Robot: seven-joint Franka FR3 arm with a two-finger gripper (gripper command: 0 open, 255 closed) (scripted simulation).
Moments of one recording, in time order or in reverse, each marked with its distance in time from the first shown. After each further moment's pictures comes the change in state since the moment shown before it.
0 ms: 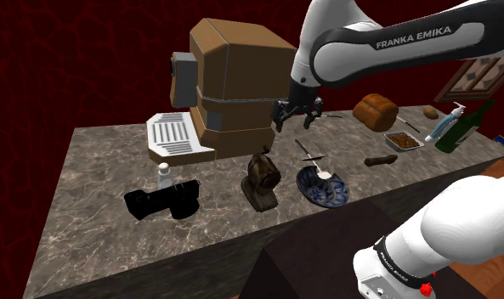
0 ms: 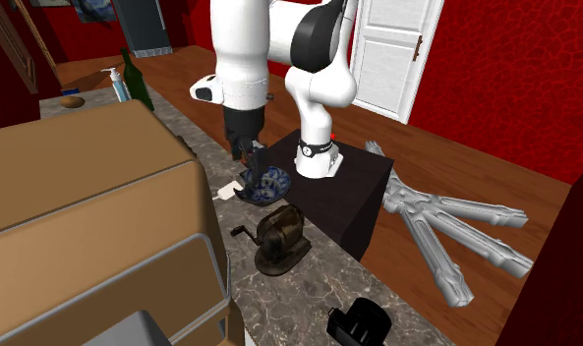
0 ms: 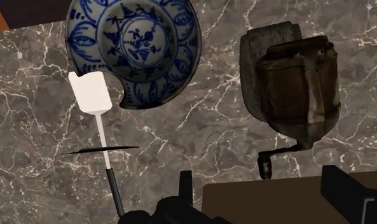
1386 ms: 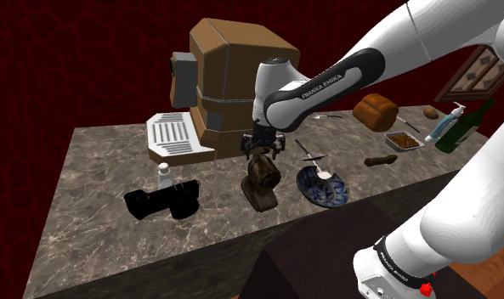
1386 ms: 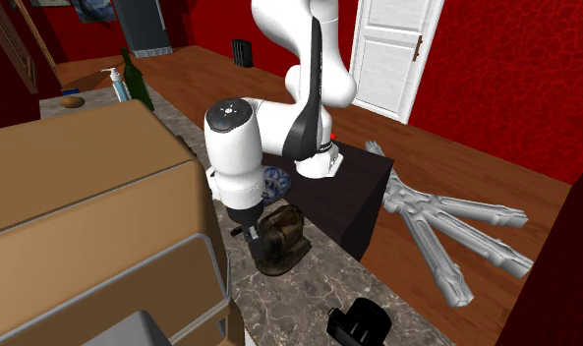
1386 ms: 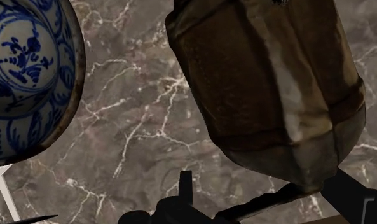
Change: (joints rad) arm -0.011 0.488 0.063 0.102 -0.119 0.286 0.367
